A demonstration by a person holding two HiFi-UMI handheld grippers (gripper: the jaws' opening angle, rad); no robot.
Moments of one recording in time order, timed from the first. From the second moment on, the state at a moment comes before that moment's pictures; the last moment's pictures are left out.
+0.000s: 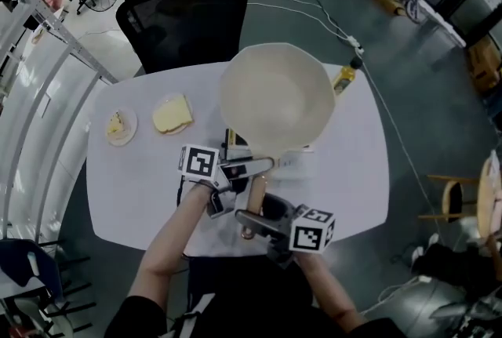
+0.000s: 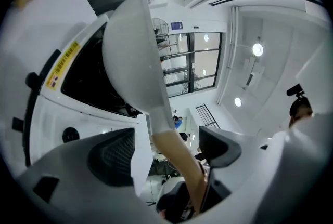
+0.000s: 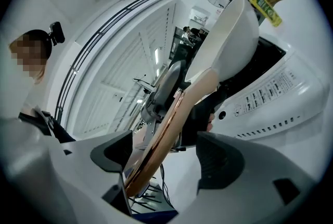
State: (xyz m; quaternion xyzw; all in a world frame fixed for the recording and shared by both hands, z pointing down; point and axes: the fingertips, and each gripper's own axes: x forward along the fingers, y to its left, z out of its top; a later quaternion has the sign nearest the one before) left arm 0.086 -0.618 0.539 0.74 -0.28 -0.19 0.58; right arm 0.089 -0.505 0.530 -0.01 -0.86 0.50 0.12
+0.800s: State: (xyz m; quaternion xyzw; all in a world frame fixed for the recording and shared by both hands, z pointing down) left arm 0.114 -0.629 0.541 0.73 -0.24 -0.18 0.61; right arm 0.087 -0.508 0.534 -0.07 -0.82 0.55 0.12
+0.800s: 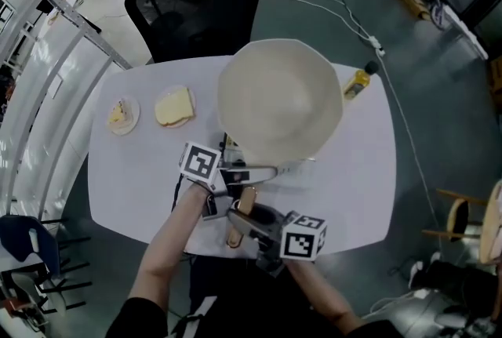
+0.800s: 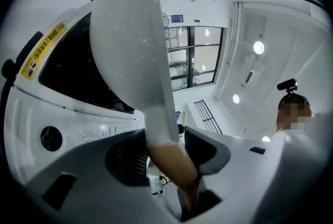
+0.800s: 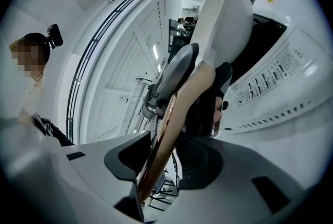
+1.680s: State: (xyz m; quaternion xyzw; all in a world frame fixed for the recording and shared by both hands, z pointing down) left arm 0.108 -0.625 0.513 0.73 -0.27 -0.21 0.59; right arm 0.096 -0.507 0.511 -0.07 -0.85 0.51 0.11
